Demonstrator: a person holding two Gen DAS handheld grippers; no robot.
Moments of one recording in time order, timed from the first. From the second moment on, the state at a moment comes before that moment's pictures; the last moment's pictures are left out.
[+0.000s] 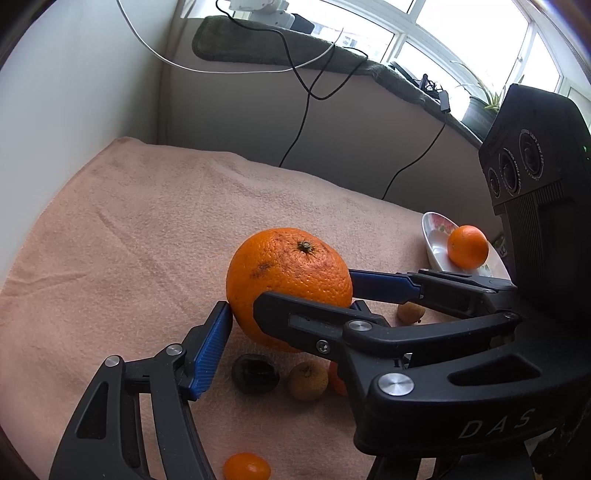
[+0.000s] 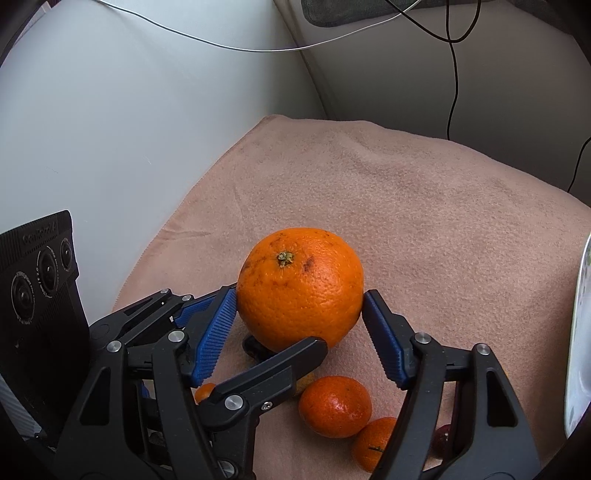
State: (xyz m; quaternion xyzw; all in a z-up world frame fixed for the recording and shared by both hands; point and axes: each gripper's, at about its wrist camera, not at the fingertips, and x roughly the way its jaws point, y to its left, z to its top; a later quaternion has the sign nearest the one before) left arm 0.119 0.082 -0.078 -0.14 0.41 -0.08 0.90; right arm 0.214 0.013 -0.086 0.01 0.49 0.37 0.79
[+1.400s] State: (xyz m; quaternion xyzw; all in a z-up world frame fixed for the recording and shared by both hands) left arm 0.148 -0.055 -0.051 -0.08 0.39 -0.17 0.90; right arm 0.209 -0.156 -0.059 0.08 0.46 0.29 0.84
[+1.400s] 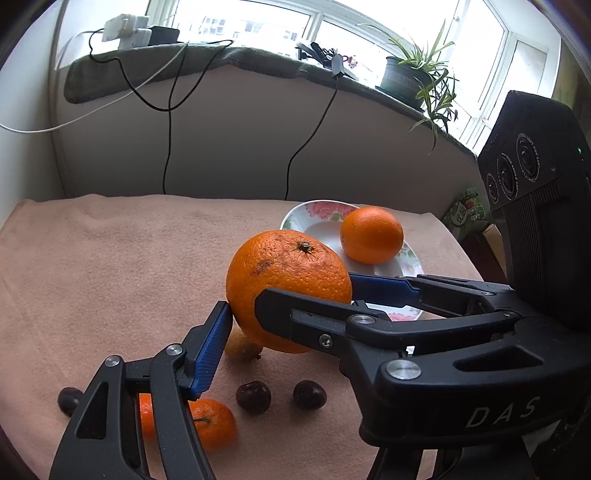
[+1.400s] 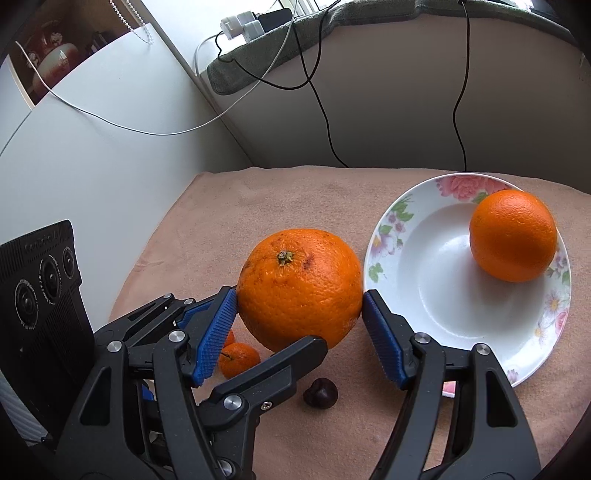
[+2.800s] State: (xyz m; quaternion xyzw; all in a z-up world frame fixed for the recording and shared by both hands) left arm 0.137 -0.071 -0.047 -0.05 0.39 -0.18 0.90; right arm 0.181 -0.256 -0.050 0.14 0.41 0.21 0.87
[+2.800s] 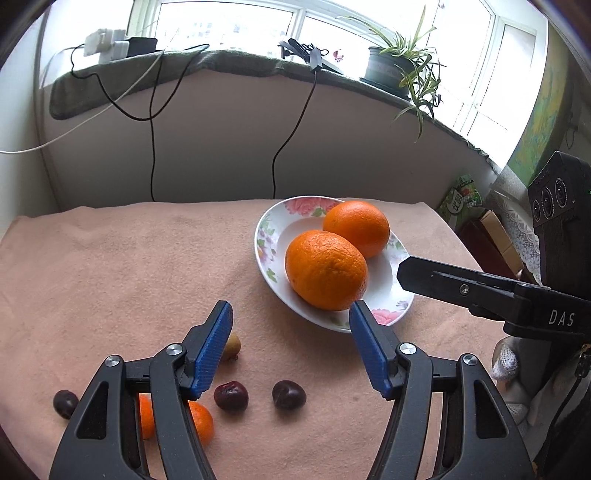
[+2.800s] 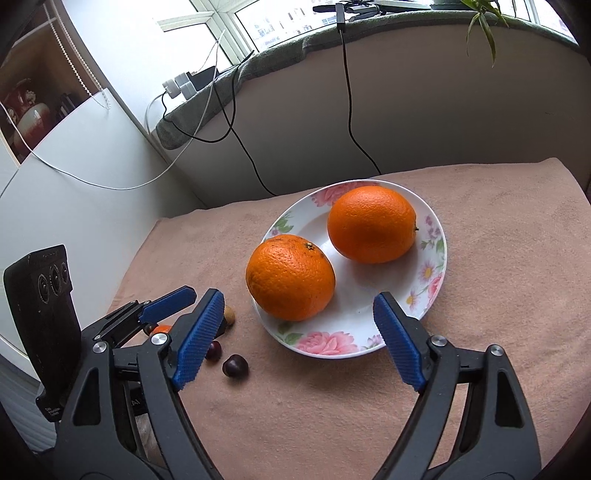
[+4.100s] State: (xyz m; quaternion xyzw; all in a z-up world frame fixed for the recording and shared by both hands) left arm 0.036 0.026 -0.063 -0.07 0.39 -0.04 0.92; right arm 0.105 -0.209 -0.057 0.03 0.39 0.21 0.90
